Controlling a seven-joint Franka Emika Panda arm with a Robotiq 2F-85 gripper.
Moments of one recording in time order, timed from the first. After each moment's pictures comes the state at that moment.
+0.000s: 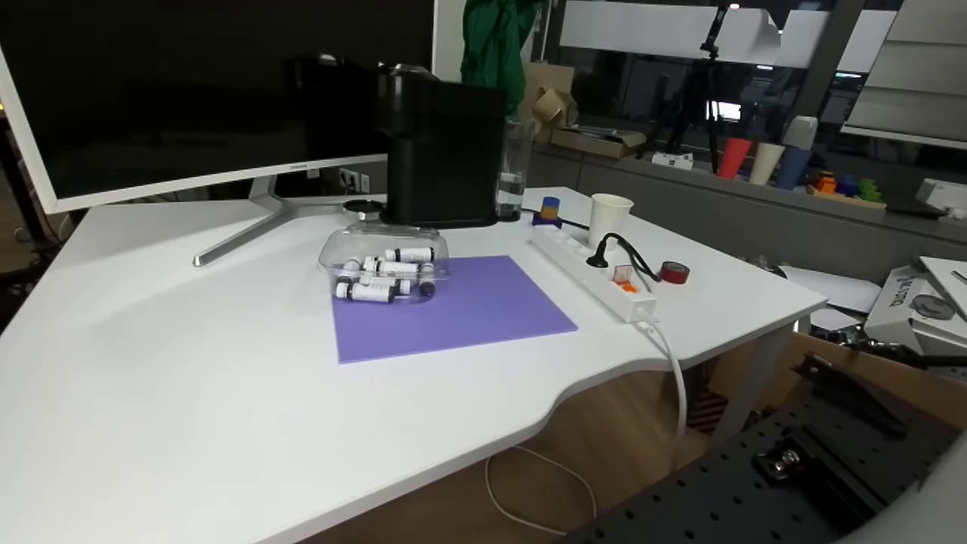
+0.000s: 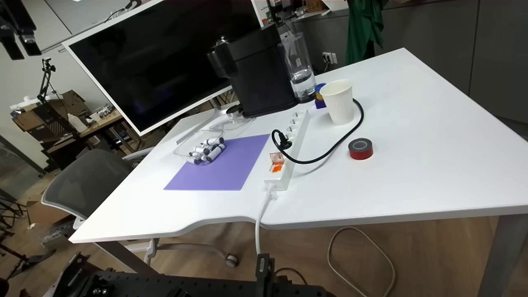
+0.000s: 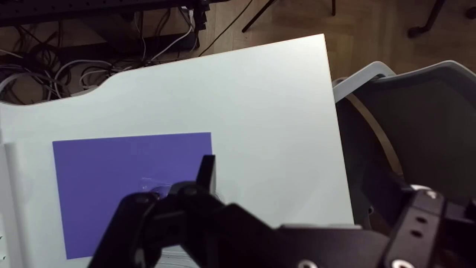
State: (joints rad) arm 0.12 -0.22 0.18 -1.96 0.31 1.63 0.41
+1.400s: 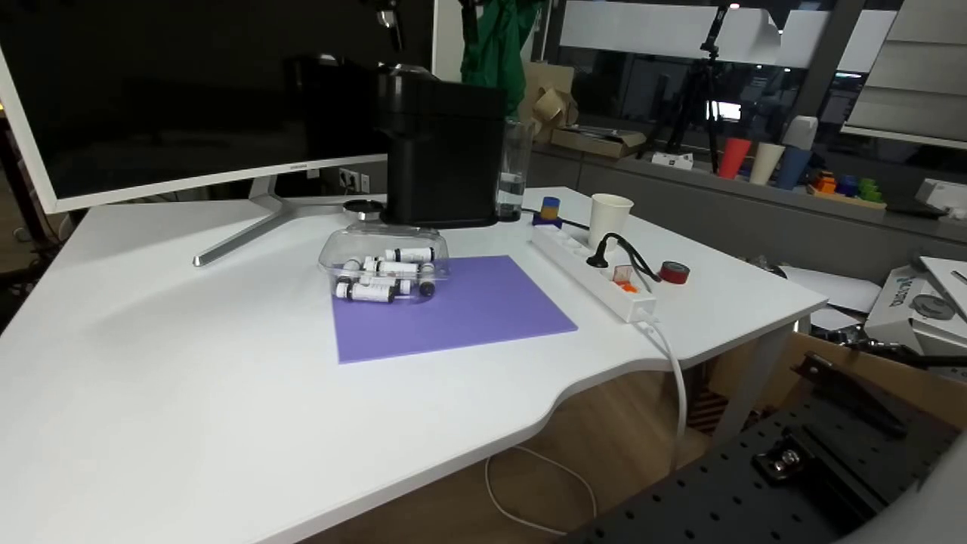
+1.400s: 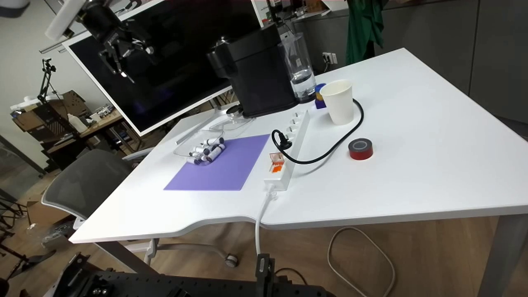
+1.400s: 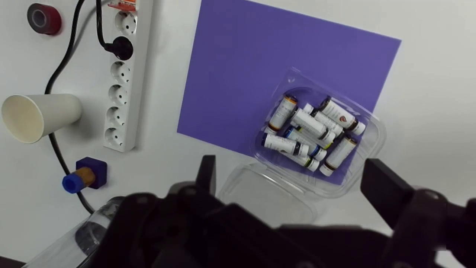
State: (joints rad) arm 0.07 0.04 0.12 -2.01 -0.22 2.00 0.18
